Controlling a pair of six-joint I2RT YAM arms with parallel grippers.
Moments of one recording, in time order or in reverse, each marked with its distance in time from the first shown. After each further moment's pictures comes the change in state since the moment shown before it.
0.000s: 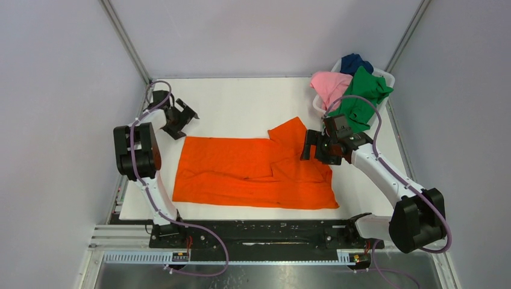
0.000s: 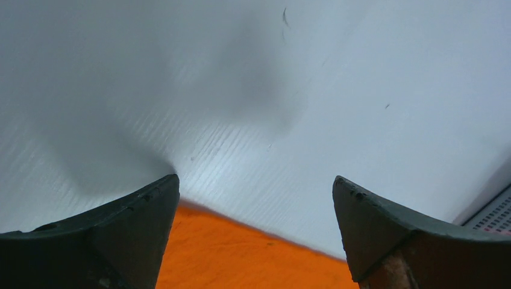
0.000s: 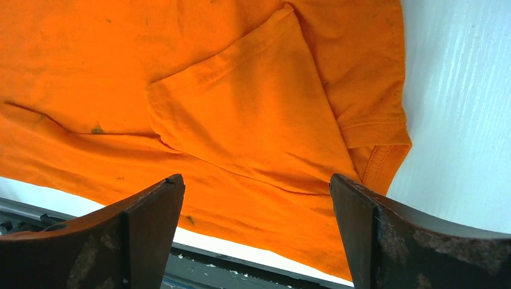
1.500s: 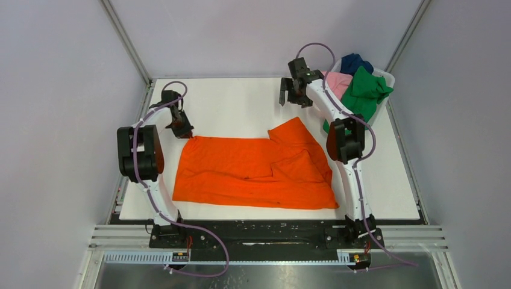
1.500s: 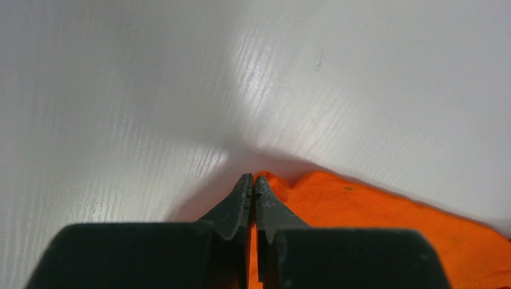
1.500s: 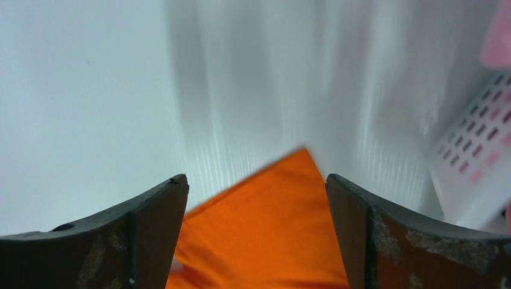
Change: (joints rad) left arm -0.076 -0.037 0.004 -0.218 -0.114 0.338; right arm 0.001 1.094 1.306 -0.200 0.221 -0.084
